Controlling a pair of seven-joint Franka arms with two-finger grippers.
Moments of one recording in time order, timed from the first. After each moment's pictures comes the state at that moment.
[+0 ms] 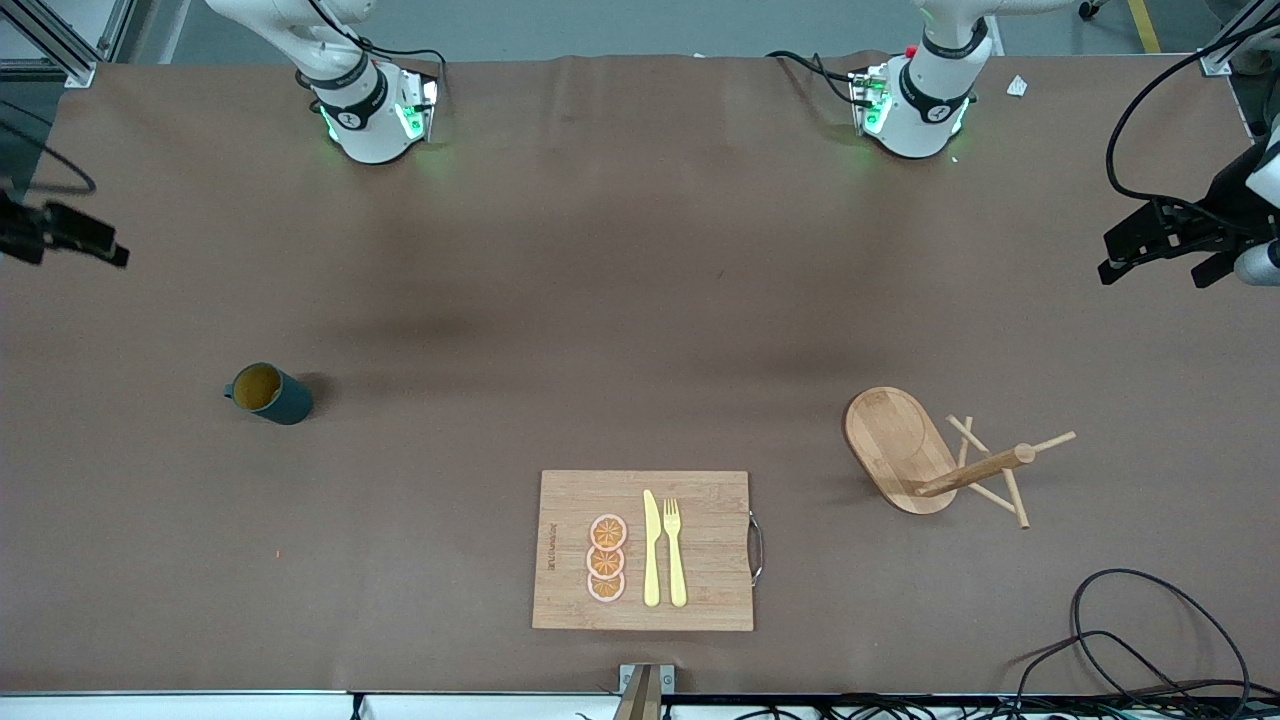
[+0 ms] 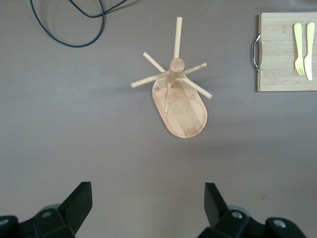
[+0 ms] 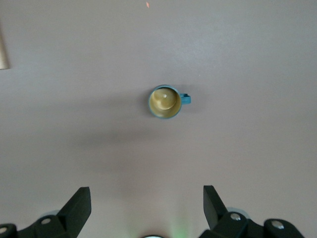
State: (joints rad) left arm -0.03 -0.01 -0.02 -1.56 -0.04 1.63 0.00; right arm -0.08 0.09 -0.06 -1.56 0.01 1.51 -0.07
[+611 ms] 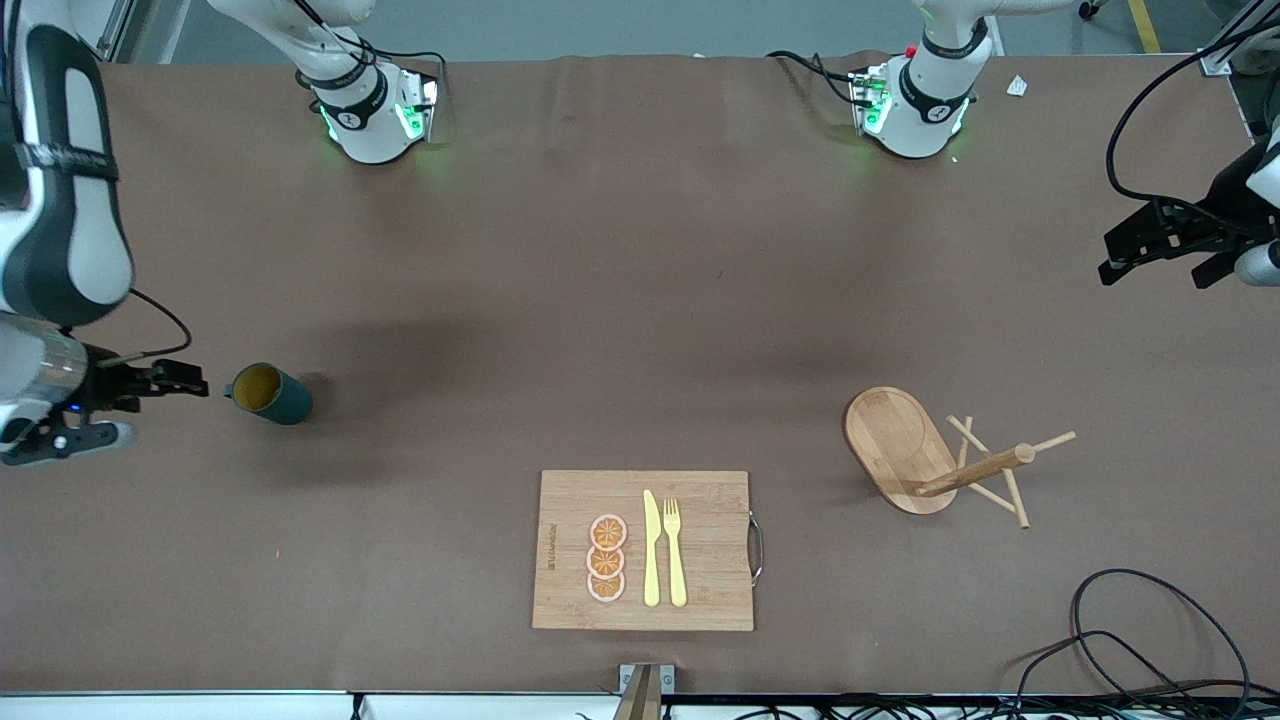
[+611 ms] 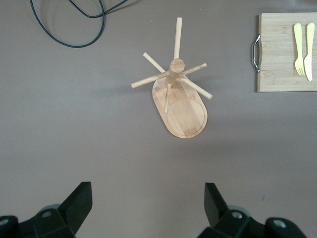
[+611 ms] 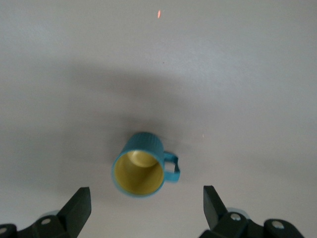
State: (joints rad) left arm -0.02 -0.01 -0.02 -1.56 -0.04 1.63 0.00; right arm -0.11 0.36 -0.06 -1.71 0.01 1.97 -0.45
